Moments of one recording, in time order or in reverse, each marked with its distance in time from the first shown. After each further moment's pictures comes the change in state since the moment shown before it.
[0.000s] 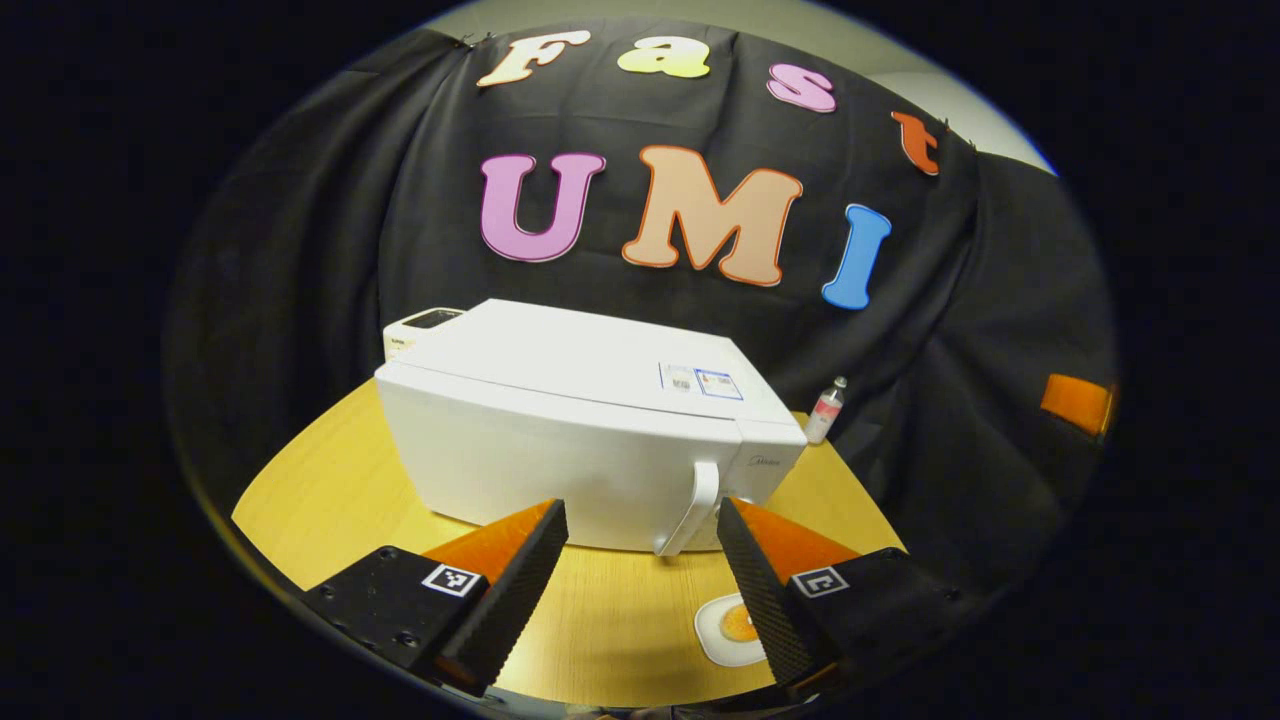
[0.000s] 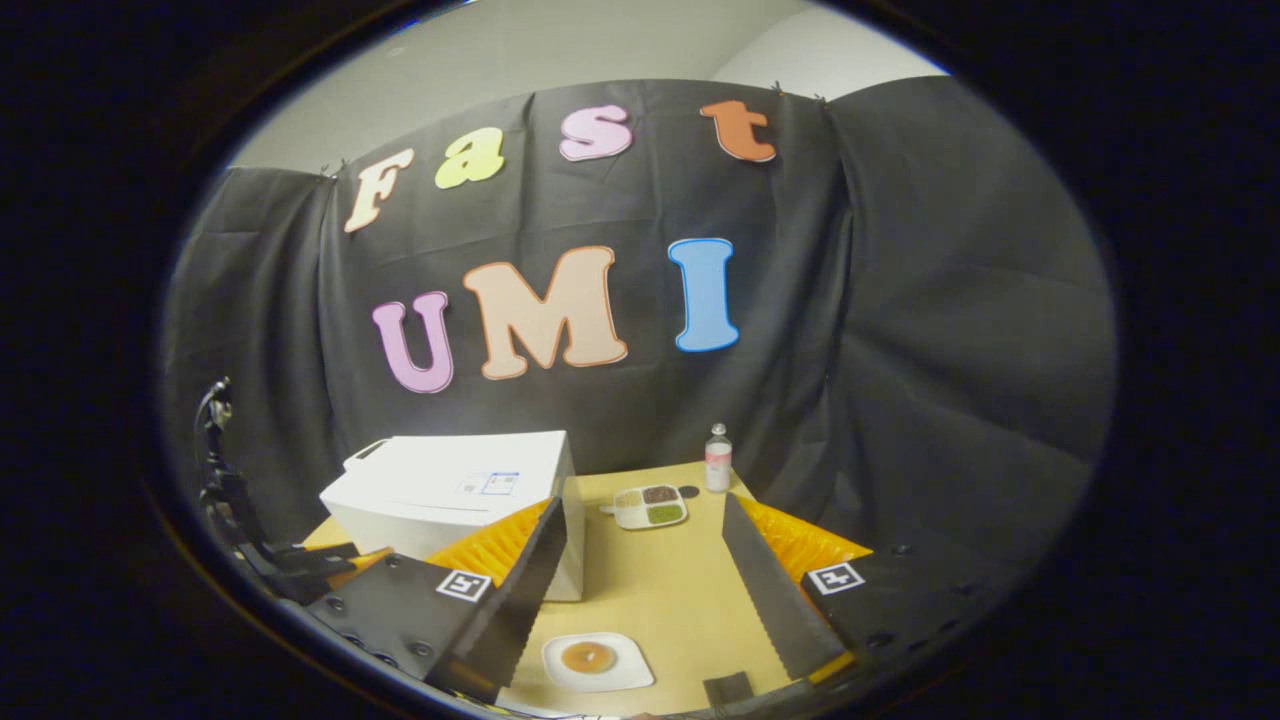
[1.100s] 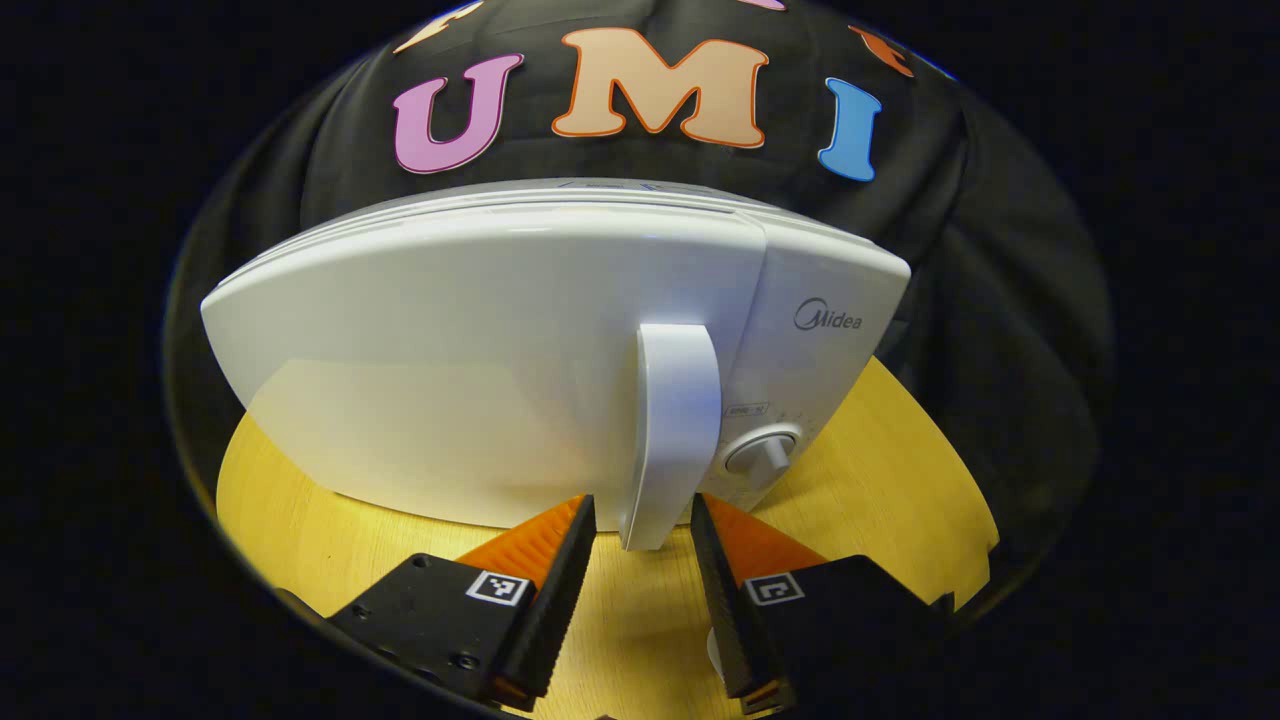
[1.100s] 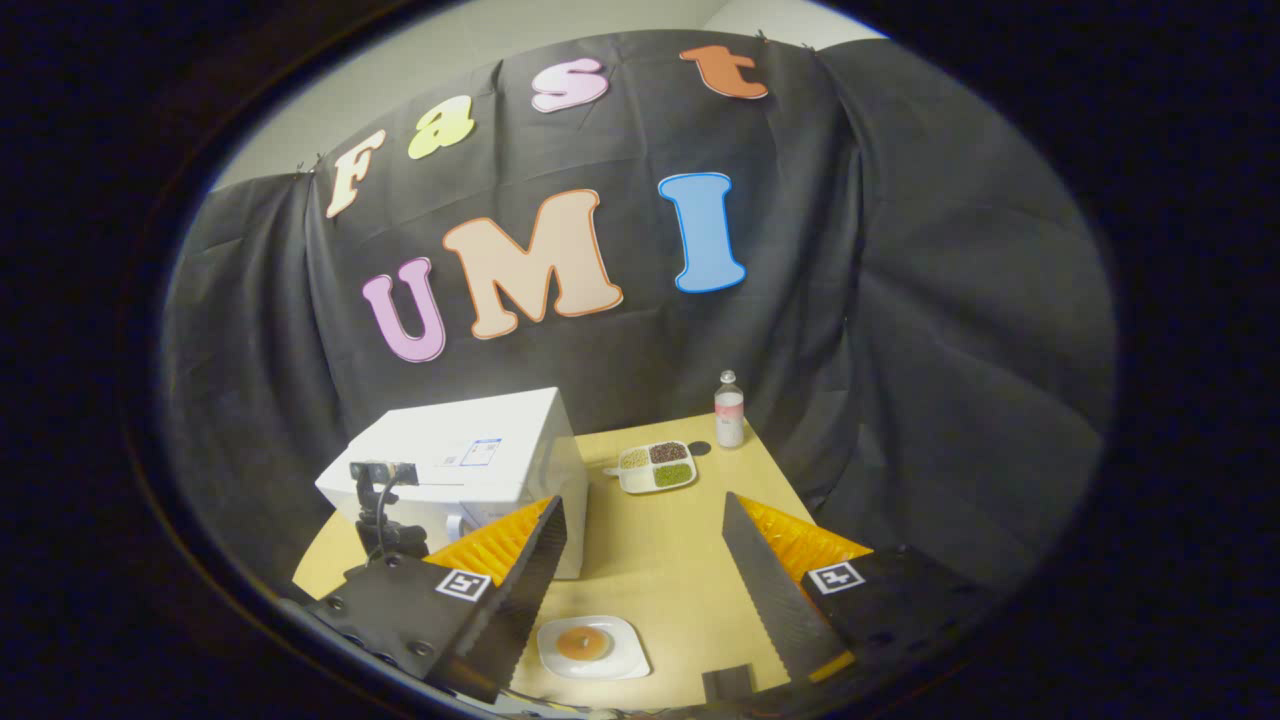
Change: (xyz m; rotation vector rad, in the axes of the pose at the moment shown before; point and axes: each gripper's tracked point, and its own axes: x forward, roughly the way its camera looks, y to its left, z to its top) left arm 0.135 -0.030 -0.101 0.128 0.225 -0.020; right arm 0.045 -0.019 -0.035 0.048 0.161 0.046
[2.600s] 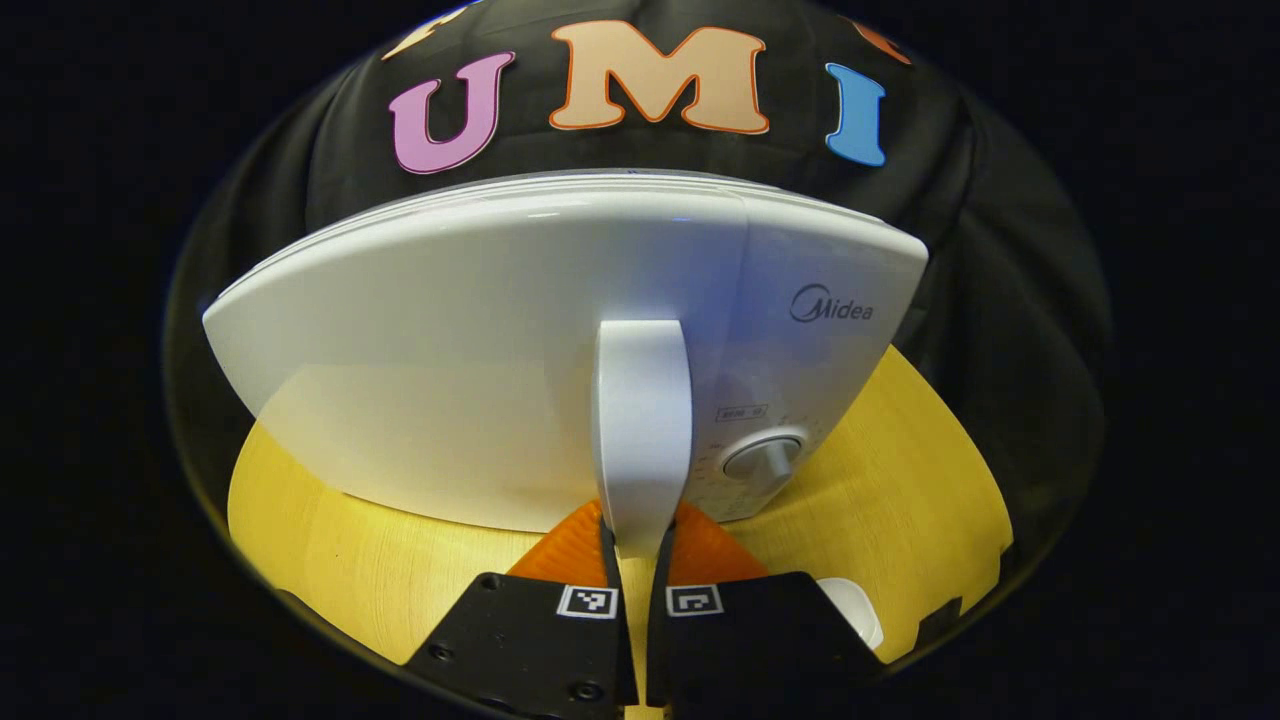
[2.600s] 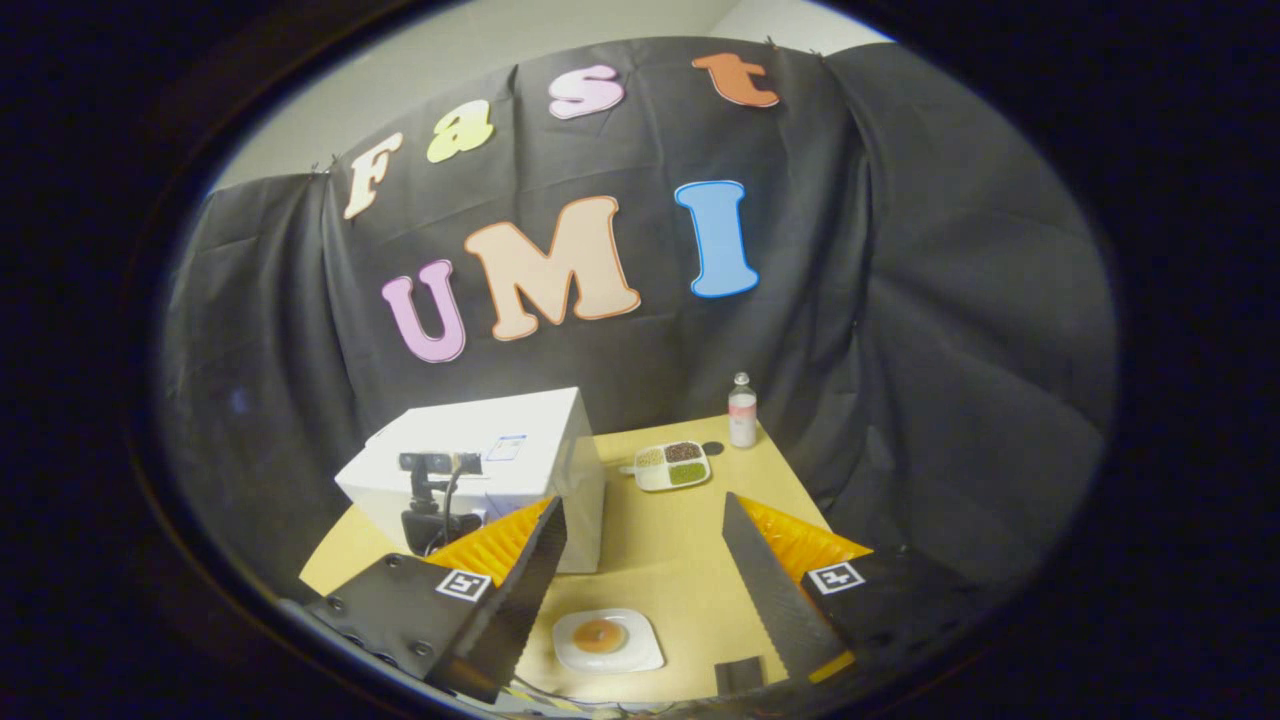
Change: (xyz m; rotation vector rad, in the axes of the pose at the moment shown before) left arm 0.008 -0.003 -0.003 0.008 0.022 0.062; right arm -0.029 0.023 -0.005 -0.009 -0.016 0.034
